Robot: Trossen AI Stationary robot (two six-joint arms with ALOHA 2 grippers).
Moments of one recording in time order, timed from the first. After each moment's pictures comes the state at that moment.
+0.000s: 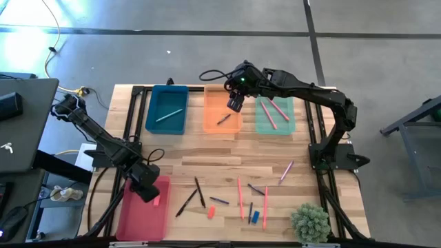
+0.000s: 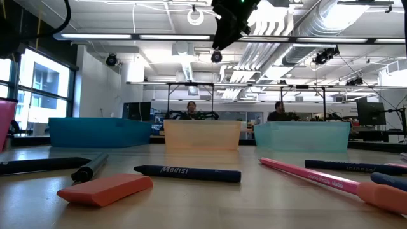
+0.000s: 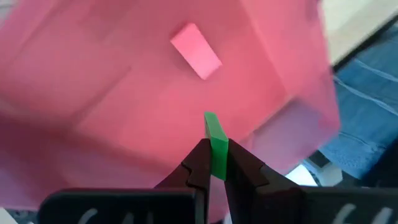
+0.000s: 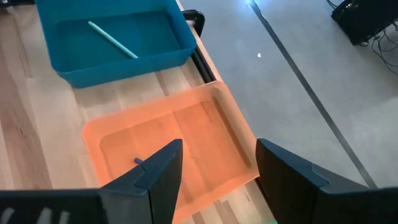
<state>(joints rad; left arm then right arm) -0.55 1.04 0.61 -0.72 0.39 -1.57 -0.32 1.74 1.82 -0.85 0.27 -0.09</state>
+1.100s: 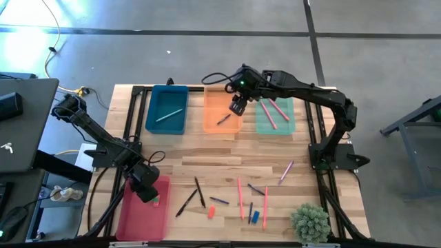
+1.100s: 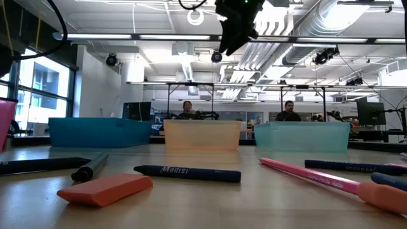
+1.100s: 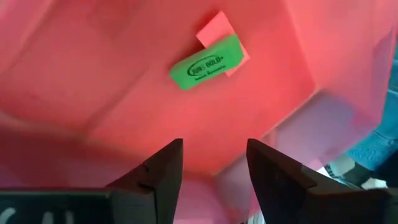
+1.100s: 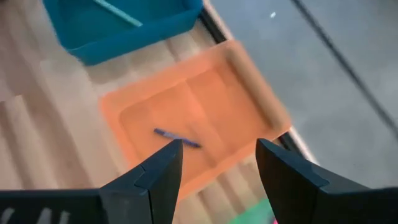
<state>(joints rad) -0.55 1.04 0.50 -0.62 0.45 -1.53 -0.31 1.74 1.82 -0.99 0.22 0.08</state>
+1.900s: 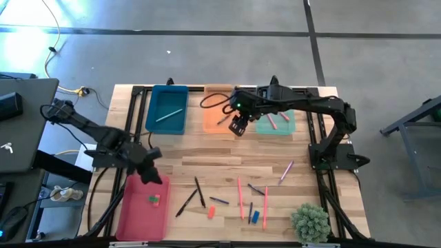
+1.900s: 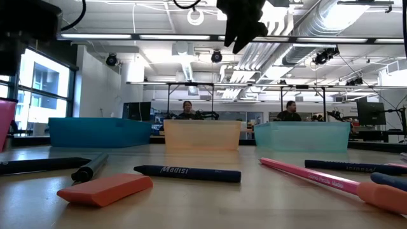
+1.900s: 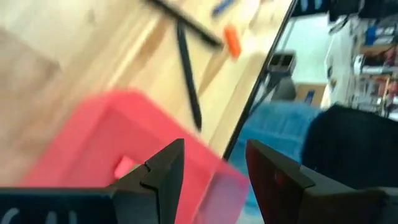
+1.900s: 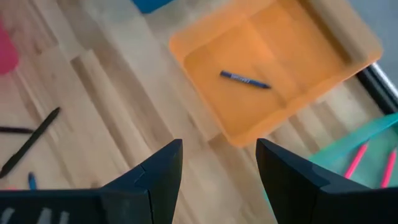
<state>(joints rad) -0.35 0.67 0.50 -0.57 0.17 -1.28 -0.14 1.75 1.82 -1.16 0.15 0.37</state>
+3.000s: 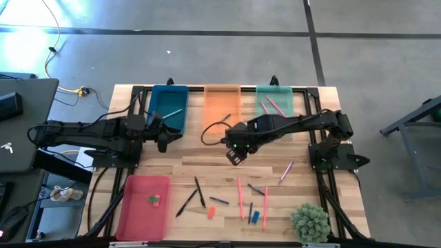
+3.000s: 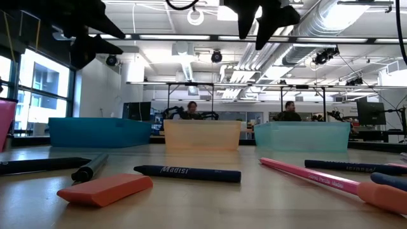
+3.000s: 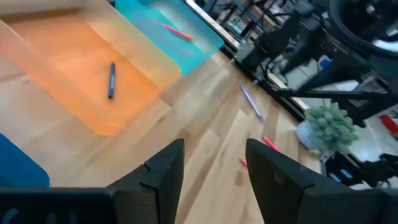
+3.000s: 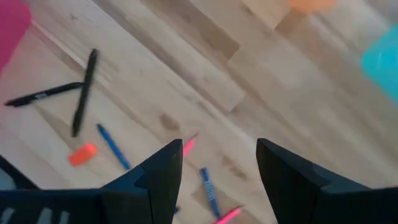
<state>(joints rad) 0.16 0.61 0.50 -0.29 -0.14 -0.67 0.13 1.83 1.82 -1.30 0.07 0.99</state>
